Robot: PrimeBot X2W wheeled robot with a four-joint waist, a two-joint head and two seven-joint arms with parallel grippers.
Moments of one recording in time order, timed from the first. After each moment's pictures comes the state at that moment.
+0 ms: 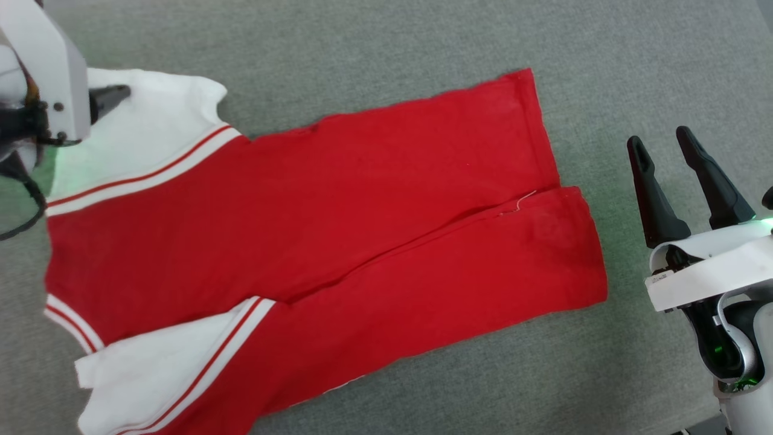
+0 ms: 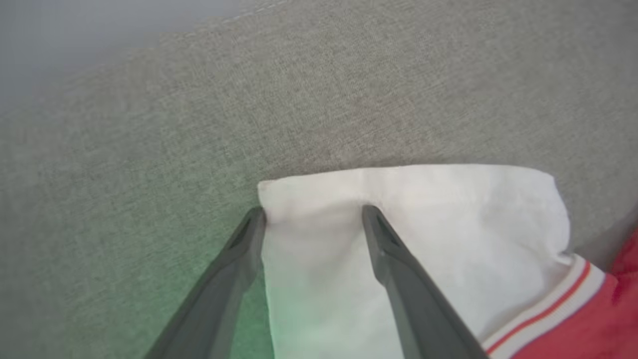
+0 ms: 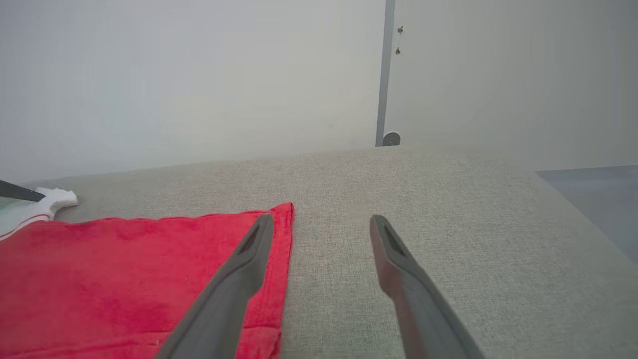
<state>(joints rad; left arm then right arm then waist) -1.30 0.71 -0.86 0.80 -1.07 -0.13 0.70 -0.38 -0.29 0.14 0.03 0.51 0.13 -0.07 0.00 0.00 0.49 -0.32</state>
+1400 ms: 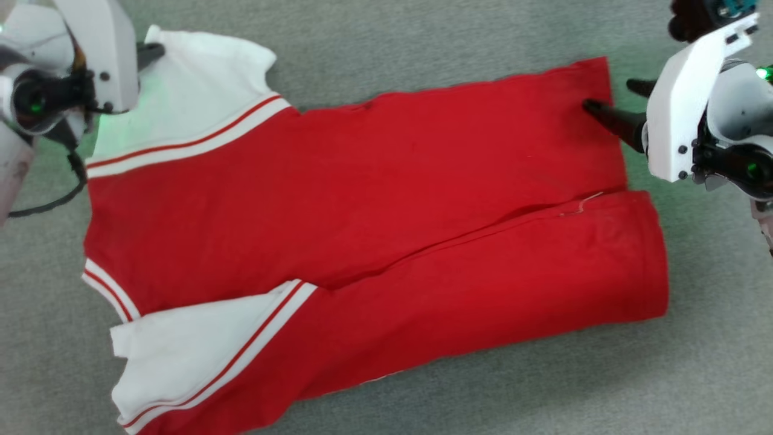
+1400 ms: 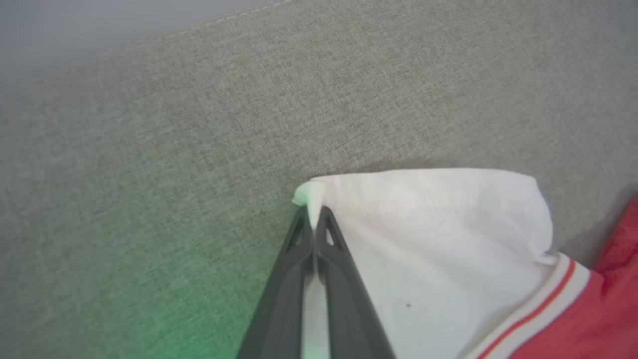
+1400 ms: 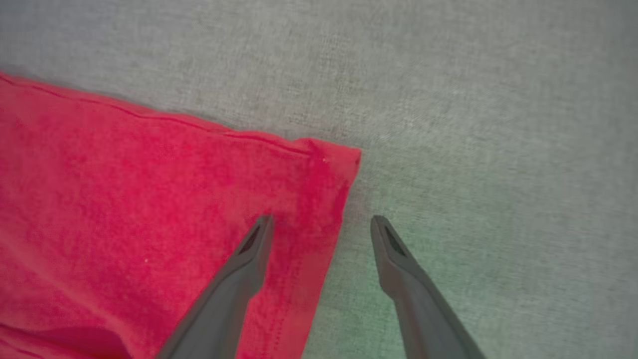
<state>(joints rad) -1.40 0.67 -1.03 0.76 -1.23 -0.13 0.62 -1.00 -0.48 0.52 0.38 0.76 0.13 0.76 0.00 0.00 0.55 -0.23</state>
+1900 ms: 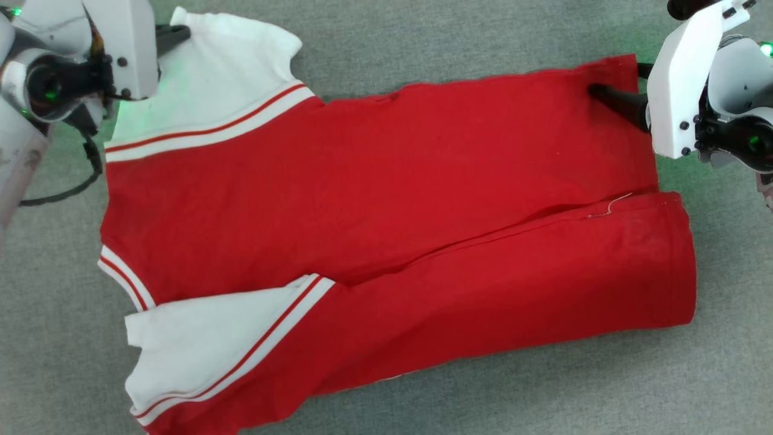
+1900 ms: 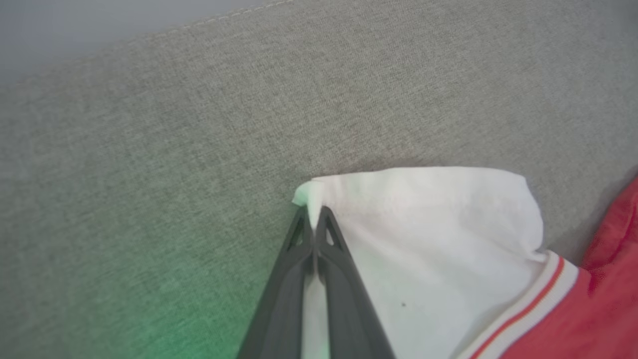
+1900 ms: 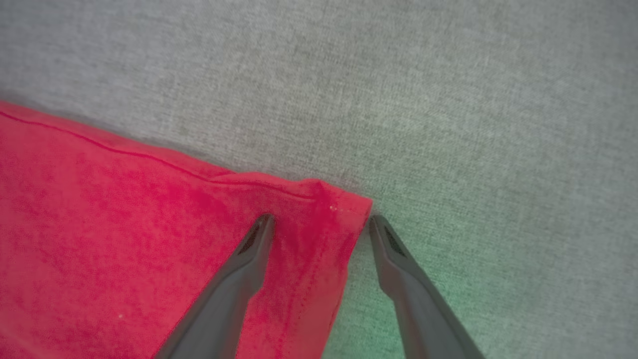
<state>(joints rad) -1.44 0.65 -1.09 0.73 -1.31 -0.13 0.60 -1.13 -0.49 0.65 0.52 0.81 0.13 0.74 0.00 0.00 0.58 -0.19</state>
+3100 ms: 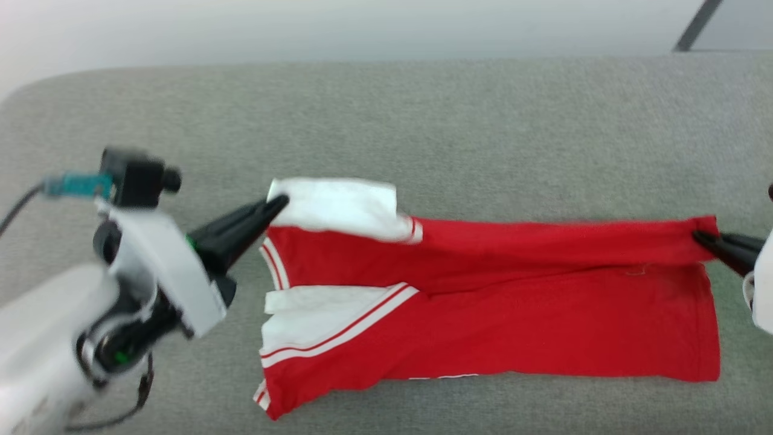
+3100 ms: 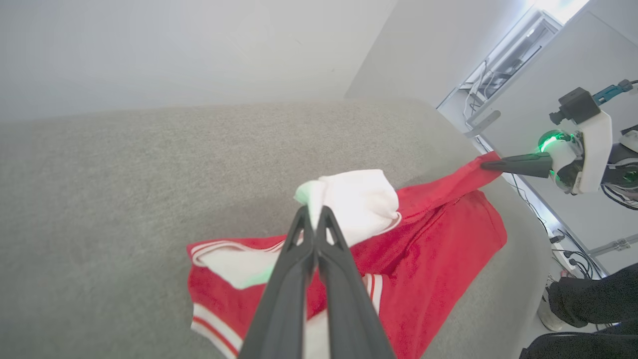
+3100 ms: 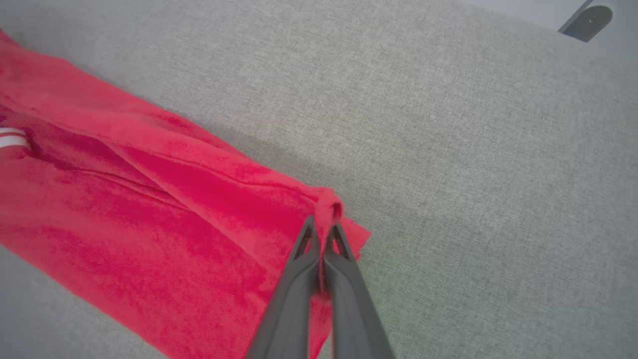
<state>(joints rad) -0.93 0.92 -1.14 0.05 -1.46 -0.13 -0.06 -0.63 -0.91 0.67 0.18 1.02 0.13 0.45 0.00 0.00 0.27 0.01</state>
